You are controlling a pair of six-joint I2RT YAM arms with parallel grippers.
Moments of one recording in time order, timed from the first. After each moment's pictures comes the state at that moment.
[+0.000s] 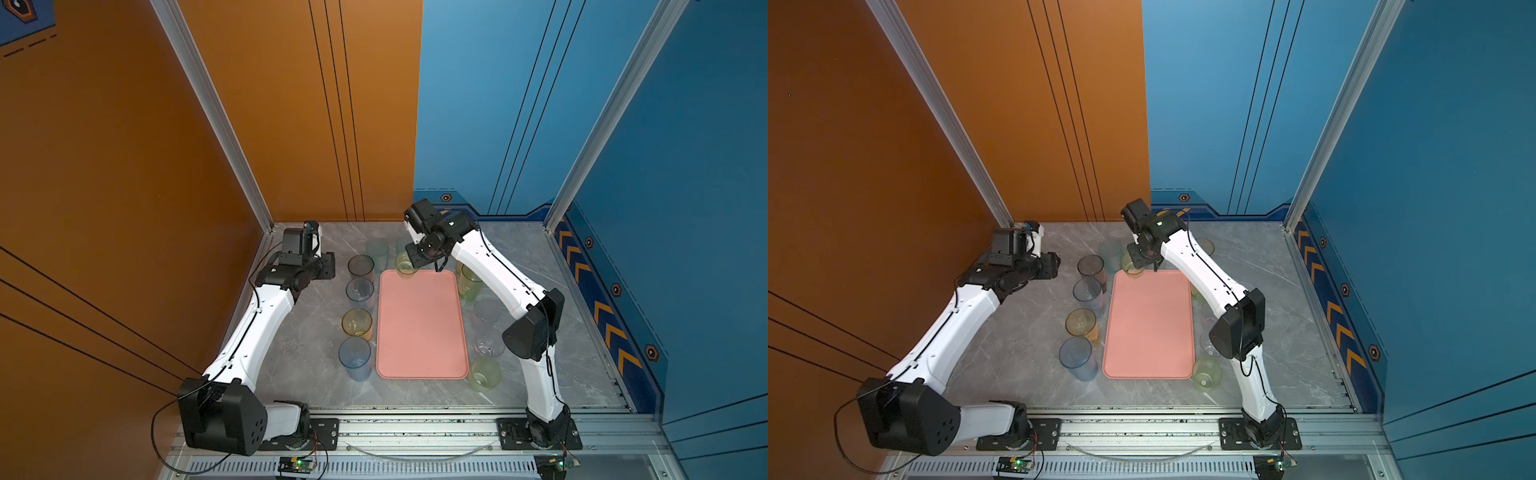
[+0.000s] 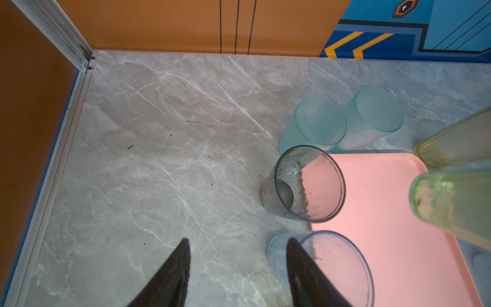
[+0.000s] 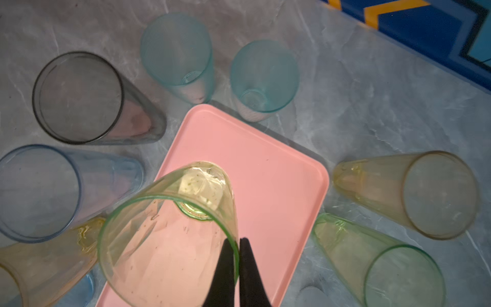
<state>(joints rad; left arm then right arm) -0.12 1.32 1.21 -0.61 0.00 -0.13 0.68 2.13 2.29 -1.26 0.14 0.18</state>
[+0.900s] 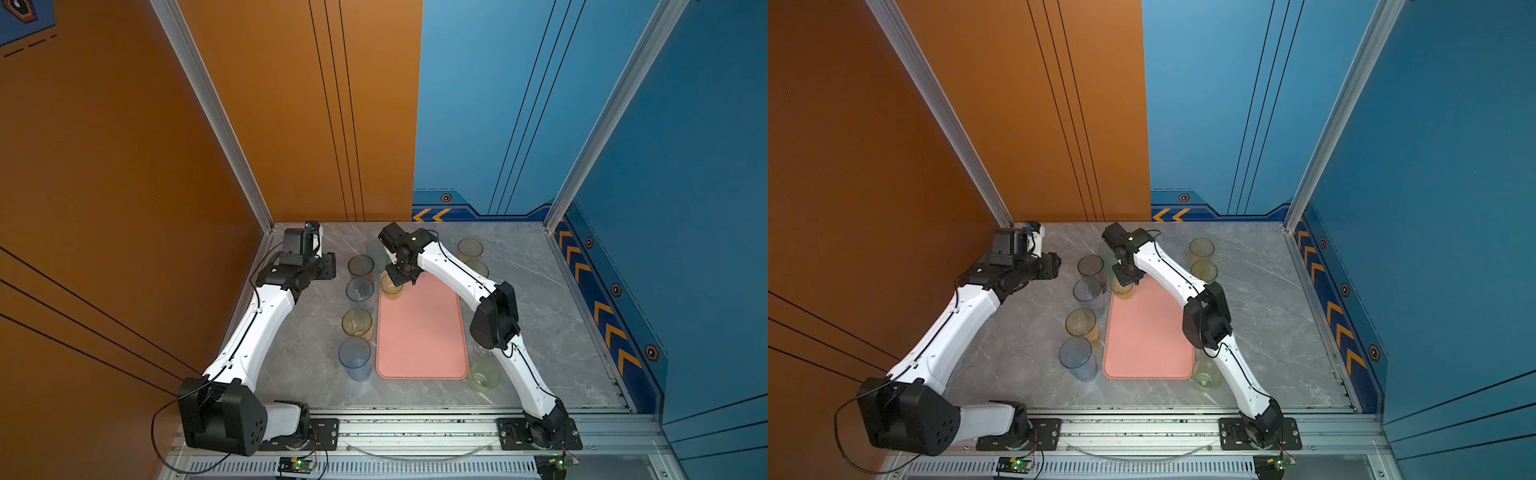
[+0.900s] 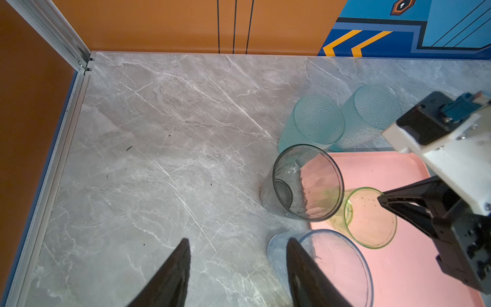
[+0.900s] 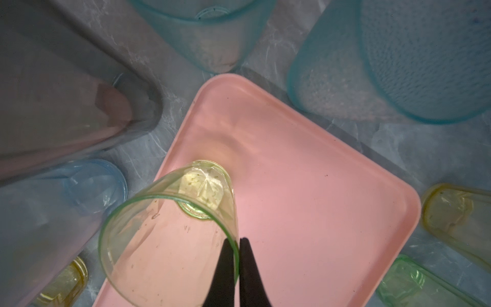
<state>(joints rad) -0.12 1.32 1.21 -0.61 0.01 -0.12 0.72 2.42 2.43 -1.25 0.12 0.20</state>
